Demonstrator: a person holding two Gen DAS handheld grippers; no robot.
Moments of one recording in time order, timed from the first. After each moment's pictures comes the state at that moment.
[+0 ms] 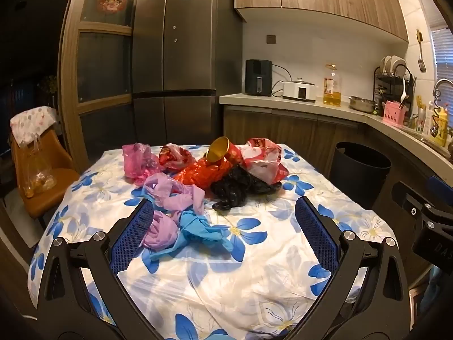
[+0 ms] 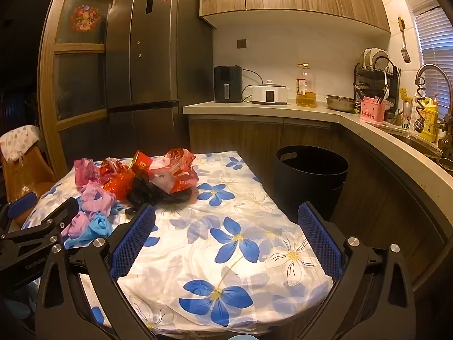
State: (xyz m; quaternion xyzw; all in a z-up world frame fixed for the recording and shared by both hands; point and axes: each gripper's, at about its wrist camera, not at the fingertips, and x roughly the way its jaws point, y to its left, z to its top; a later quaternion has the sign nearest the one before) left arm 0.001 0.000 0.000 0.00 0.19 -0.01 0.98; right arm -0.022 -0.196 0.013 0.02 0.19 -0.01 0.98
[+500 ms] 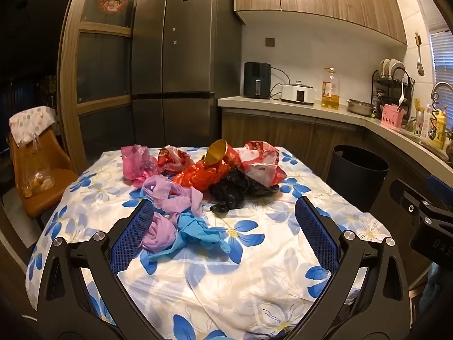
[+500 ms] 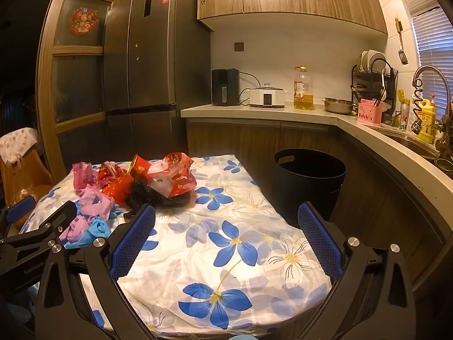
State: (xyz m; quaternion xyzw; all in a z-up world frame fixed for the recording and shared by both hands) left arm 0.002 0.001 0.002 -0.01 0.19 0.00 0.98; right arm -0.026 -0.198 0.022 0.02 0.18 -0.02 0.98
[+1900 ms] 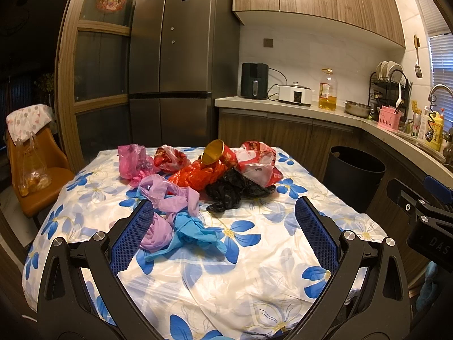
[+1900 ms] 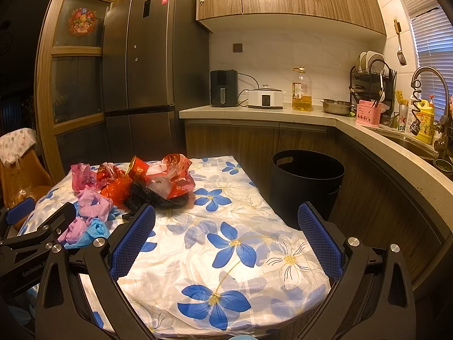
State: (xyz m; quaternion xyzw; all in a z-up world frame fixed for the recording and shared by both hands) left arm -0.001 -0.001 0.003 -0.01 0.18 -0.01 0.98; right arm -0.026 -0.198 0.022 0.02 0.18 -0.02 0.98
